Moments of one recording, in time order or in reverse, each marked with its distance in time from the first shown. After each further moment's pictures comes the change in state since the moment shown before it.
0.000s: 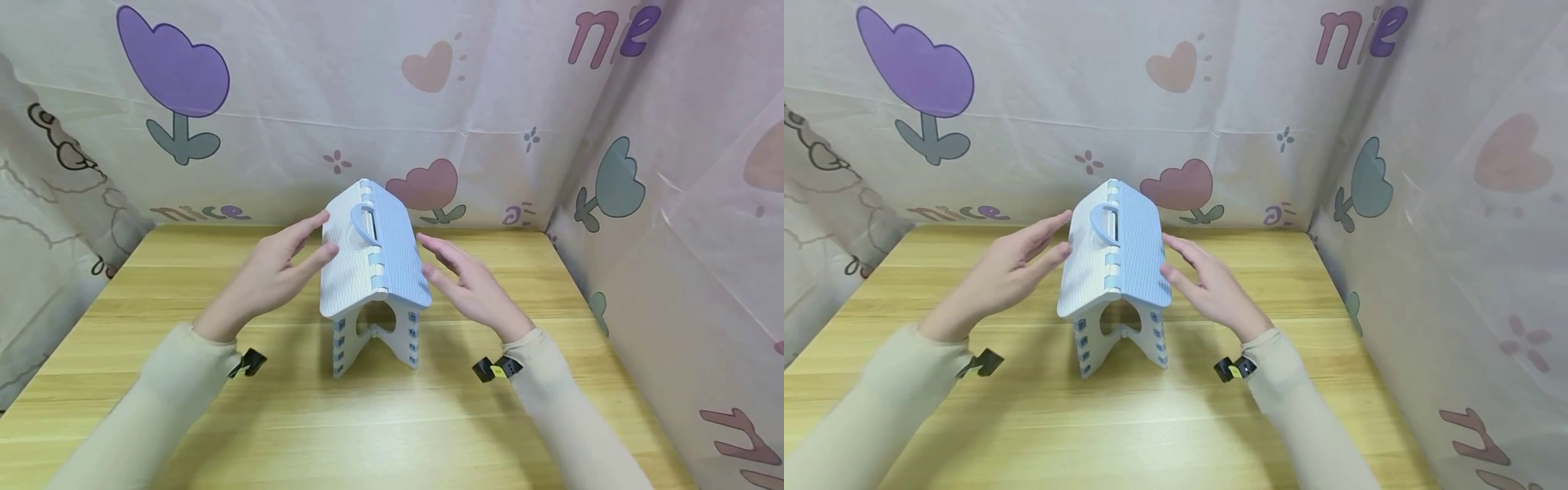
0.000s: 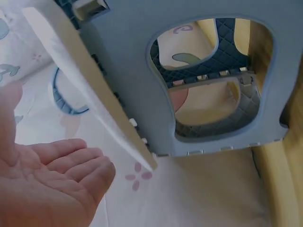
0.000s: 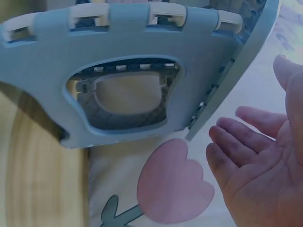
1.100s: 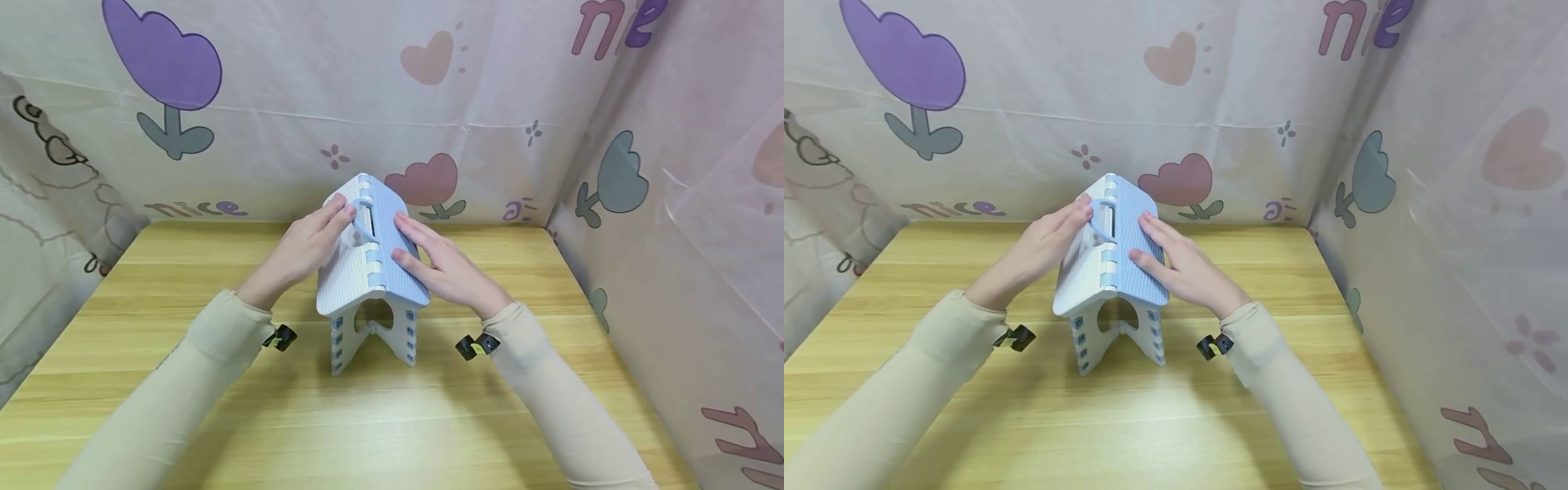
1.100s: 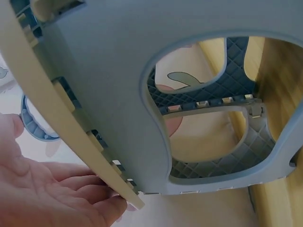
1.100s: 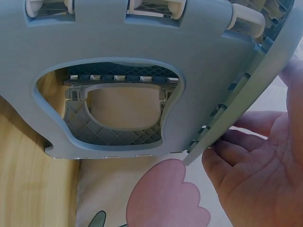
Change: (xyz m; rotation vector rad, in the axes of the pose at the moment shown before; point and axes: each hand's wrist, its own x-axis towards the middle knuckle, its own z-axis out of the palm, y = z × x) left_hand 0.052 0.008 0.021 -0.045 -0.080 -0.211; right_hand 0.039 -0.013 0.008 -0.145 -0.102 -0.004
